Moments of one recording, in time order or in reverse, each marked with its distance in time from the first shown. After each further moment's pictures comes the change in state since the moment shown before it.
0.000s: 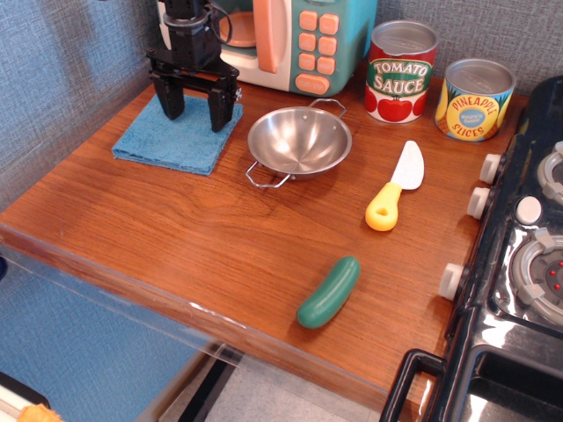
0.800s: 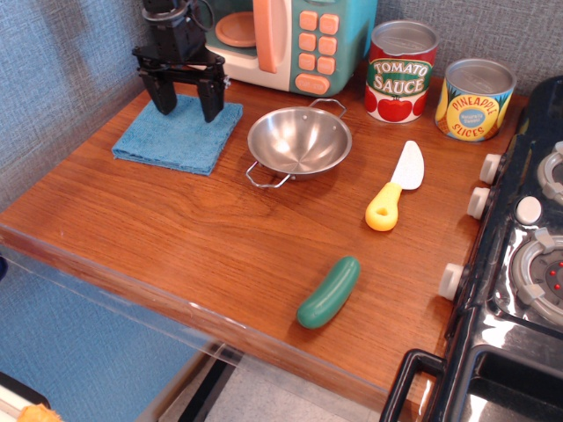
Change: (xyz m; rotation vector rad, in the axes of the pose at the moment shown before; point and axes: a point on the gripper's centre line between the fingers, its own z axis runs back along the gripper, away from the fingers) arm 0.000 0.012 0.007 -0.077 -0.051 0.037
